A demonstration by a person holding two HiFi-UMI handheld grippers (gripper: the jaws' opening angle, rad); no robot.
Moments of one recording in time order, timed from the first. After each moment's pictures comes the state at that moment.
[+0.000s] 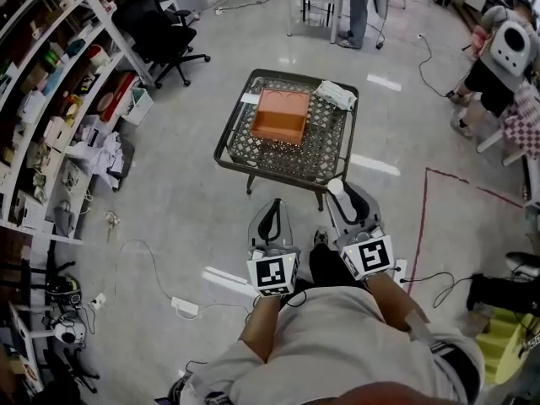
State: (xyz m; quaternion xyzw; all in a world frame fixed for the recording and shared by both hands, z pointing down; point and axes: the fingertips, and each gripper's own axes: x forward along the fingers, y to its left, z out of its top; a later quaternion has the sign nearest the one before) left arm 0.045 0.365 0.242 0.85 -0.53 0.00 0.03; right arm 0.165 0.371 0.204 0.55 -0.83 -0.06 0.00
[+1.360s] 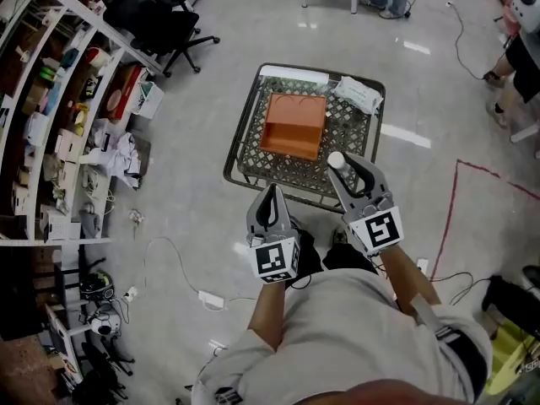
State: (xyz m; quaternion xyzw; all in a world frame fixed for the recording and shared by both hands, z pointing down) left arm 0.083 0.146 0.262 0.82 -0.57 0.07 0.04; right arm 0.215 0.133 0.225 0.50 -0.86 -0.03 0.01
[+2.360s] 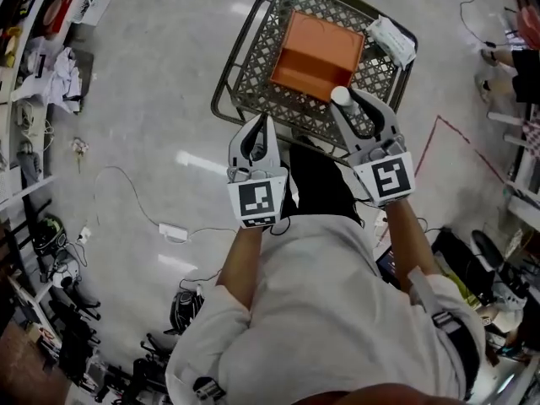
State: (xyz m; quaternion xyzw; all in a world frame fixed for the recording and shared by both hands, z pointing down) left arm -0.065 0.005 0.376 0.82 -0.53 0.11 0.15; right arm 0.056 -0.017 0.326 0.44 -0.87 0.02 0.21
